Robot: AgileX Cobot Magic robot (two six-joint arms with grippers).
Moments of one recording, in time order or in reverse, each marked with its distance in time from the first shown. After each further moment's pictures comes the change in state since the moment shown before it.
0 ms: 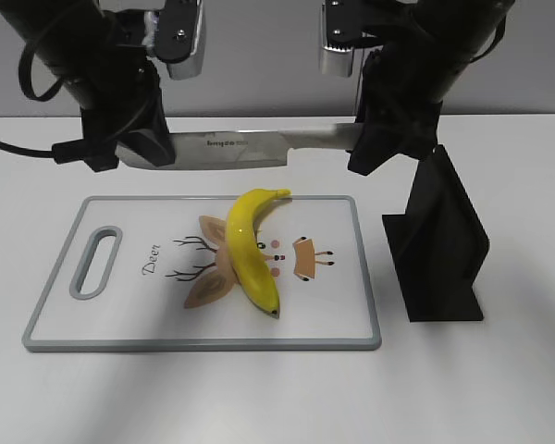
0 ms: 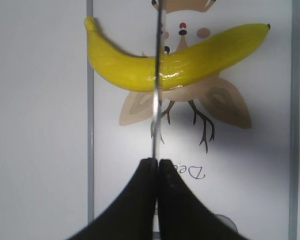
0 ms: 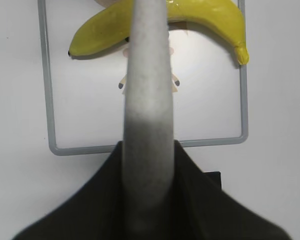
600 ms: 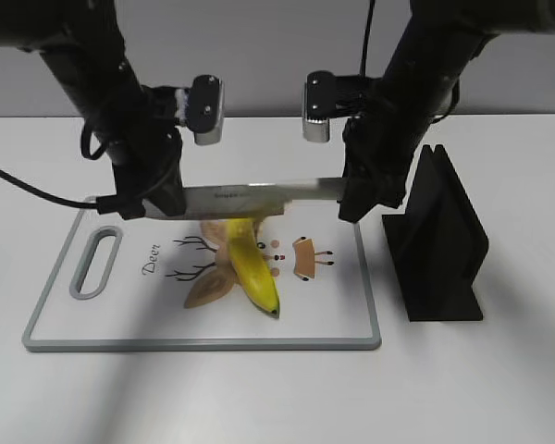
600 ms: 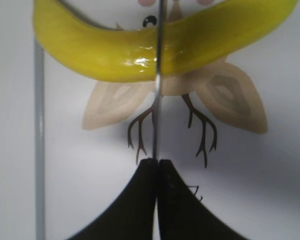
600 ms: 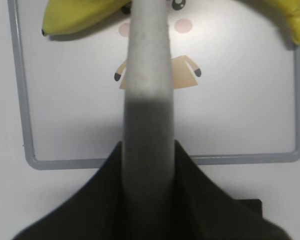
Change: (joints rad) left arm 0.004 0.199 0.000 0.003 -0.054 0.000; right arm 0.000 0.197 0.000 -0.009 -0.057 -0.007
